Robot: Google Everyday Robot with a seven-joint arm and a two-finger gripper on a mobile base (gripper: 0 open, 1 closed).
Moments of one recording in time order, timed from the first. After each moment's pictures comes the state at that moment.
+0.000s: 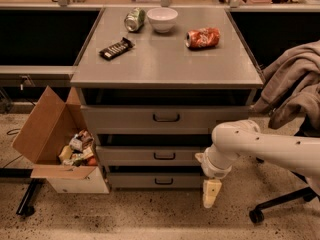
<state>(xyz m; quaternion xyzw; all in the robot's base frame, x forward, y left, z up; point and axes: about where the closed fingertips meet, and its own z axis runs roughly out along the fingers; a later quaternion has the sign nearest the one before) 0.492 -0.168 0.517 -0.70 0.71 0.07 0.09</state>
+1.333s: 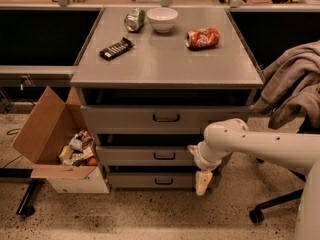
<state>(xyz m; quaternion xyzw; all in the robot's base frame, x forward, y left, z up) 0.551 -0.151 0.485 -0.73 0.67 0.04 0.13</state>
